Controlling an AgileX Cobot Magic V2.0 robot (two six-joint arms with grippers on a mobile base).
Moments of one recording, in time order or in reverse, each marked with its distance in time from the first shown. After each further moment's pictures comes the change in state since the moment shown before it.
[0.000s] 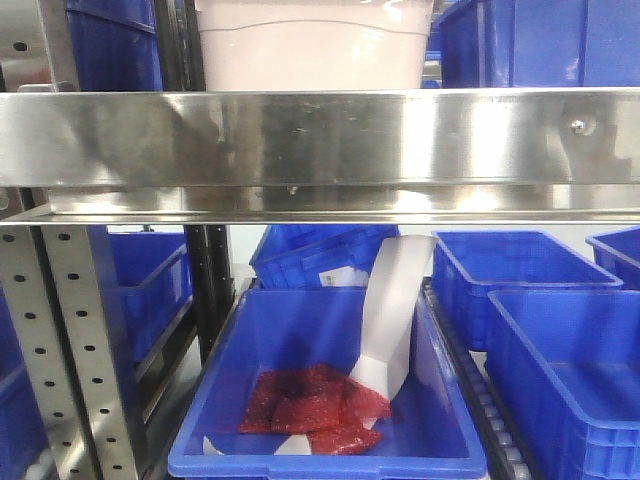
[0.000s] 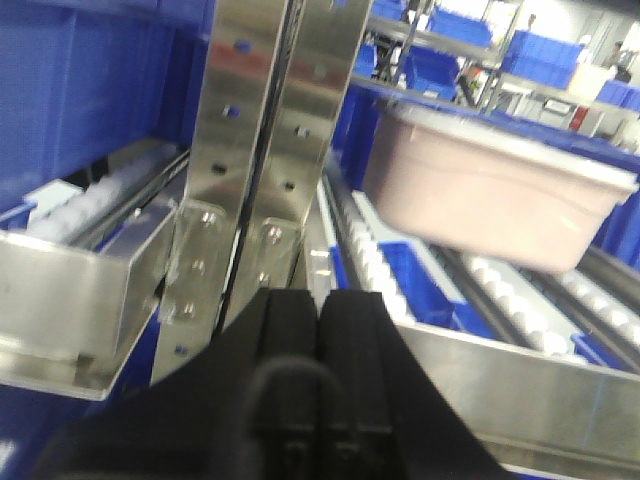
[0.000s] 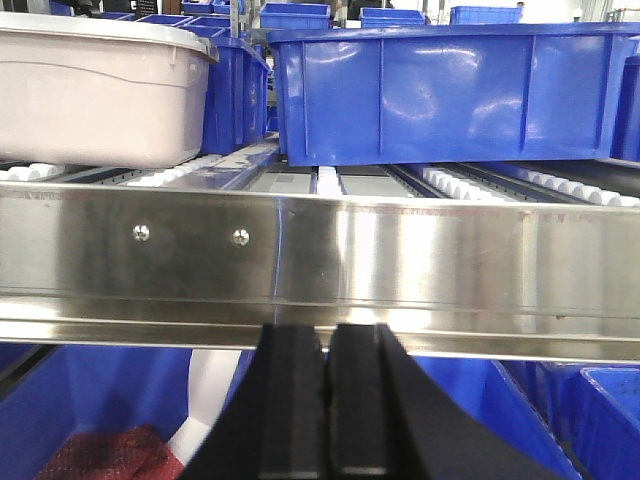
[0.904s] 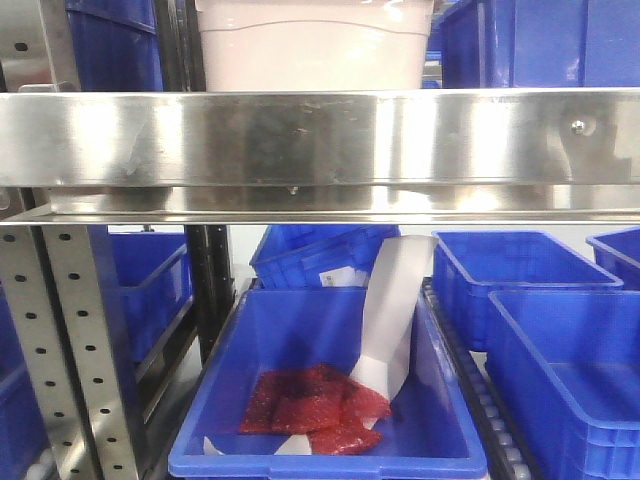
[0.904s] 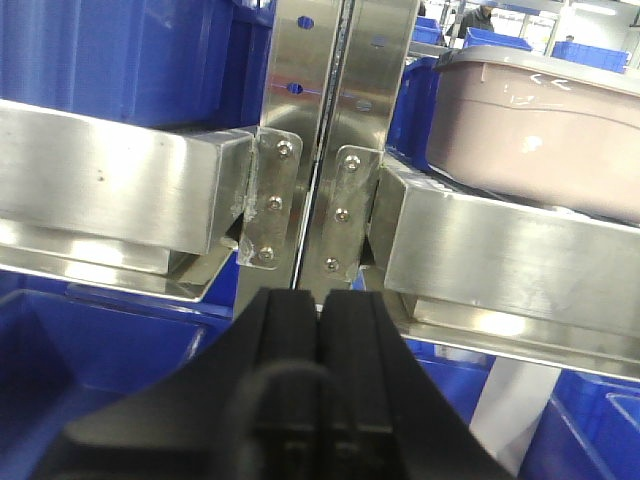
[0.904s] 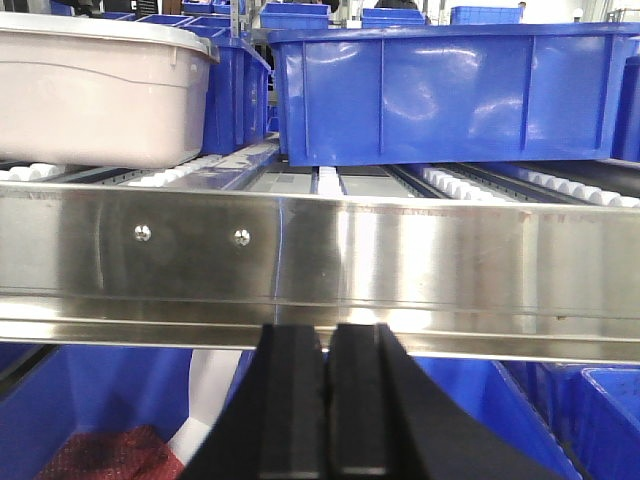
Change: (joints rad) left arm -0.115 -0.302 0.421 0.492 -0.267 -0.356; right arm 0.000 0.000 0.000 0.000 0.000 0.000
